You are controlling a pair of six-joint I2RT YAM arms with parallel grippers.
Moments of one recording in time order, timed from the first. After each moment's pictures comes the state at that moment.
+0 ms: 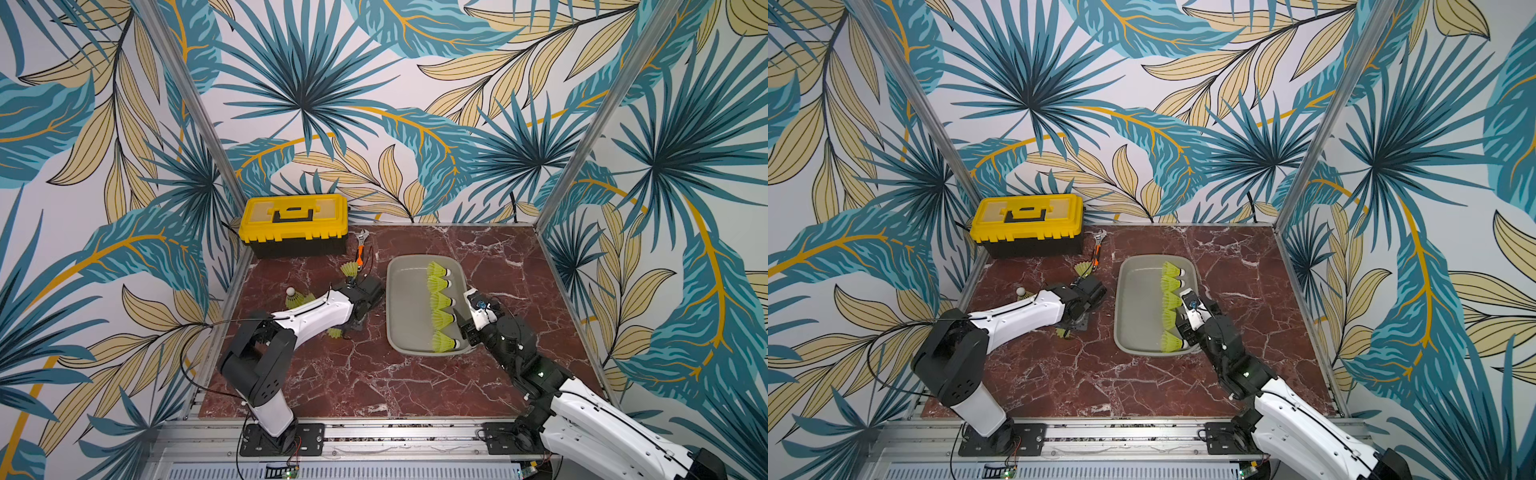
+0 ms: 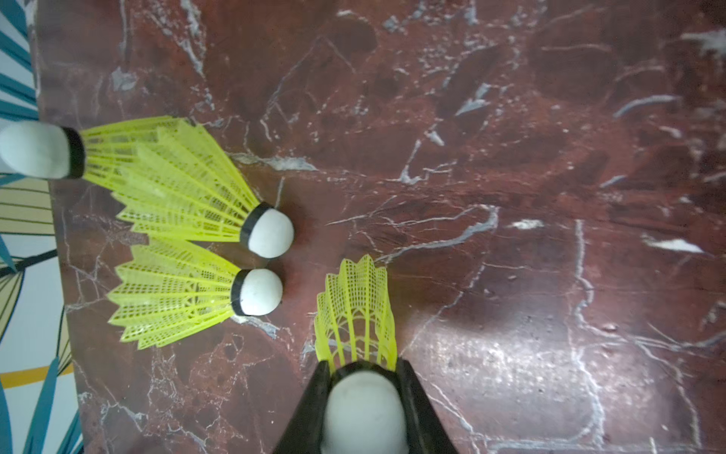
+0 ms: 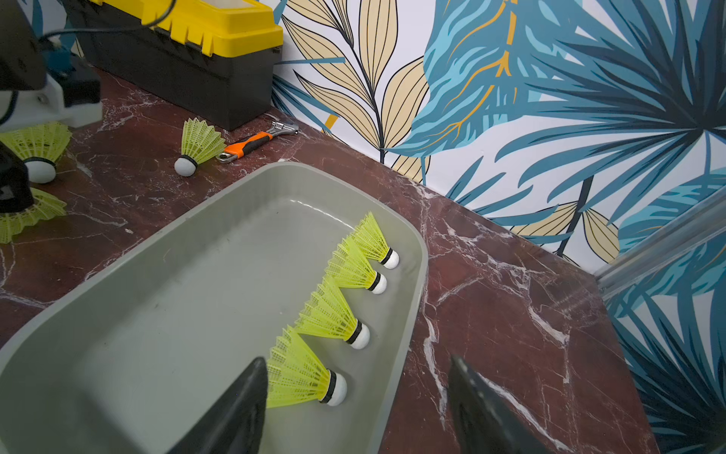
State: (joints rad) left arm -0.64 1.72 1.13 -0.85 -0.48 -0.54; right arm 0.62 0.74 0.44 0.01 0.34 -0.20
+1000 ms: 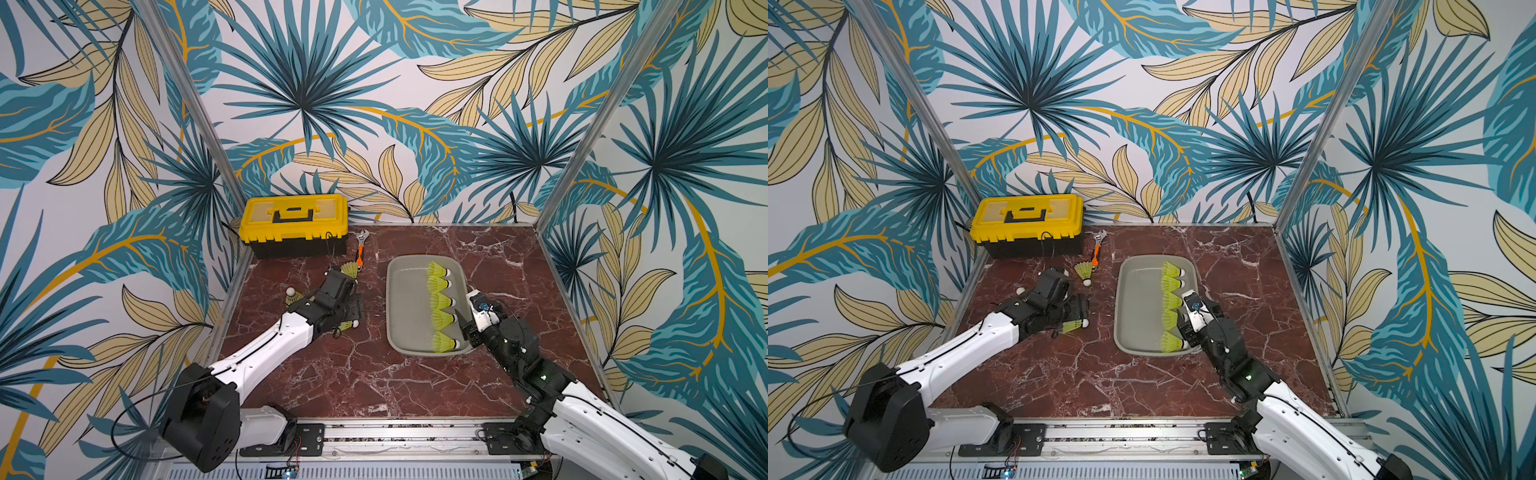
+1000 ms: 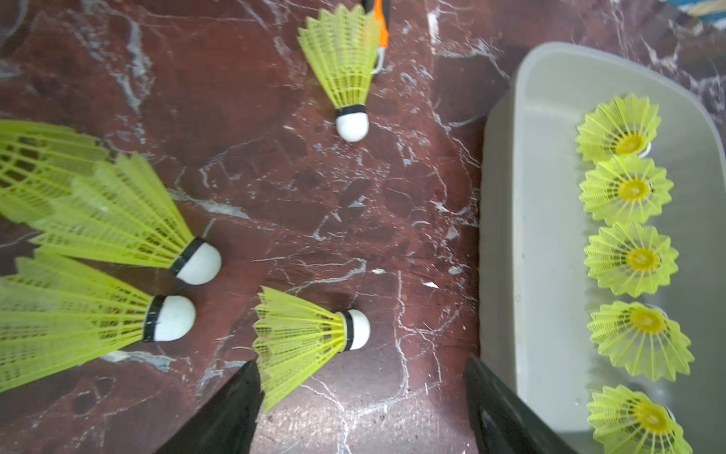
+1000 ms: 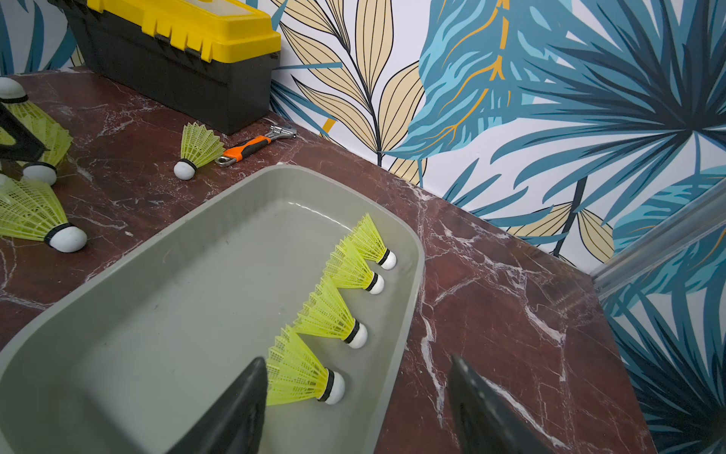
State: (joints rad) left arm -0.44 1.27 0.83 -0.46 -0.10 -0.65; right arm 0.62 0.71 0.42 0.01 0.35 -0.20
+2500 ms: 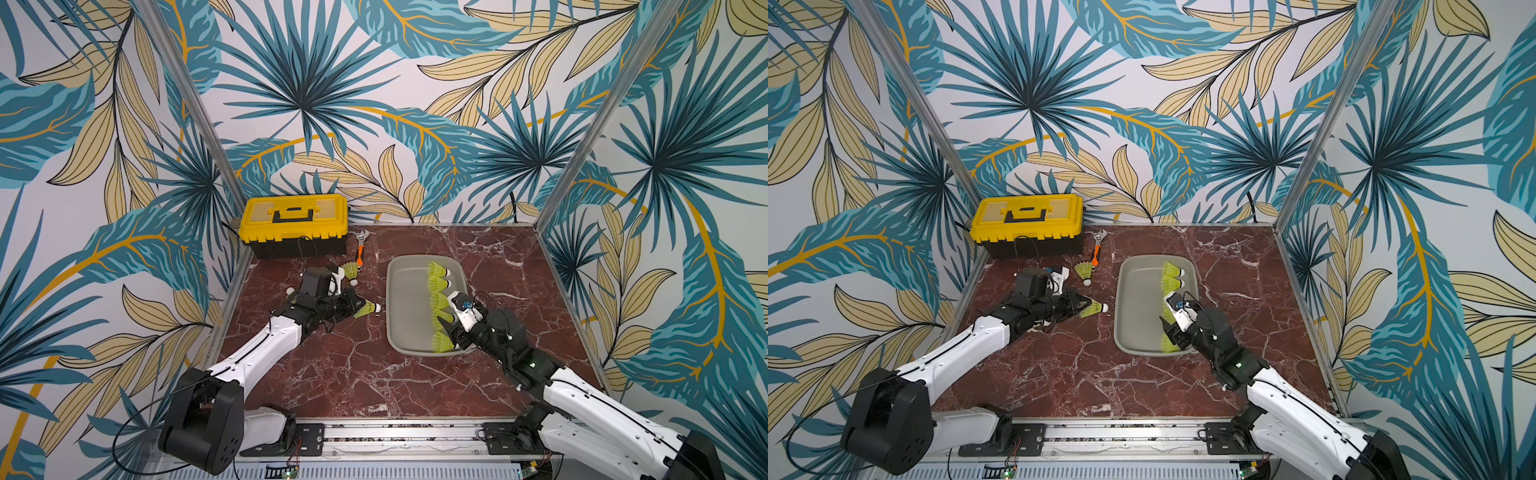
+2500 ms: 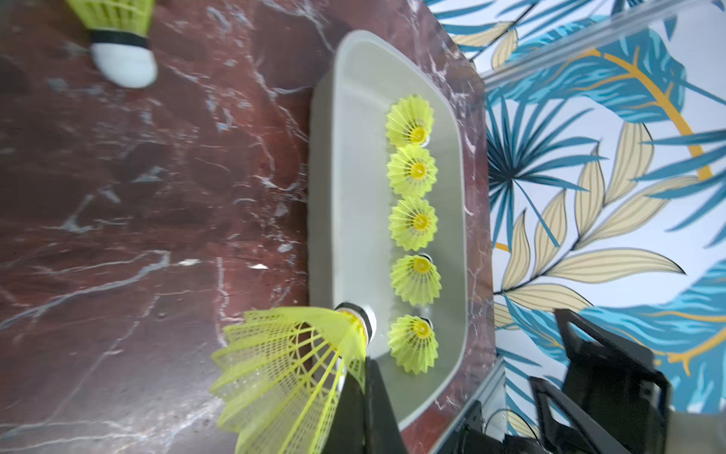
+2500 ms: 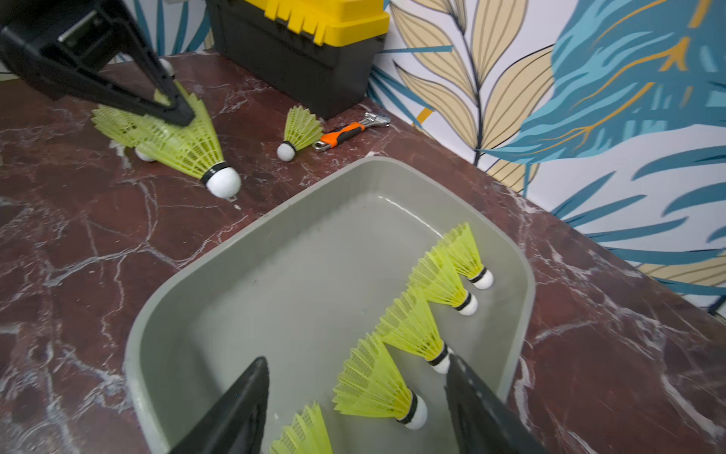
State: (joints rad) left arm -0.36 1.28 0.82 -0.19 0.52 -0.78; right arm 0.62 0.92 0.51 0.00 0.03 -0.22
